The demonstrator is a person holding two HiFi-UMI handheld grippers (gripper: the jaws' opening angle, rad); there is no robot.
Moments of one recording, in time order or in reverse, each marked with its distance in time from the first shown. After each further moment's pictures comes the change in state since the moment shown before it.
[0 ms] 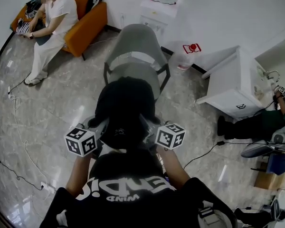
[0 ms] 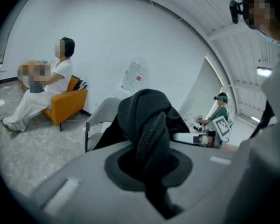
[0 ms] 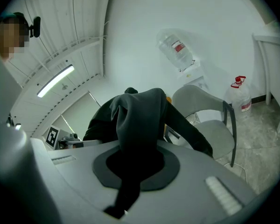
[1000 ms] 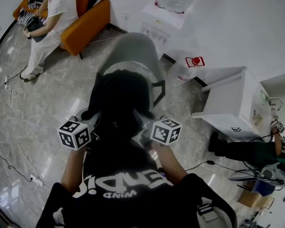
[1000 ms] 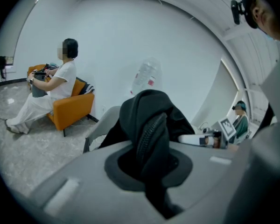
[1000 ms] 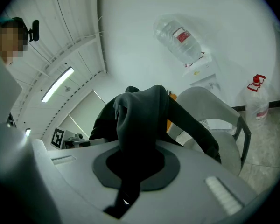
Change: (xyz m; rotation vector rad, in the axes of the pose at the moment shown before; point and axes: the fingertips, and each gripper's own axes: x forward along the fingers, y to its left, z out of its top) left arm 0.144 0.057 0.114 -0.056 -0.050 0.125; right arm 0.079 -0.103 0.143 0.013 0.102 0.109
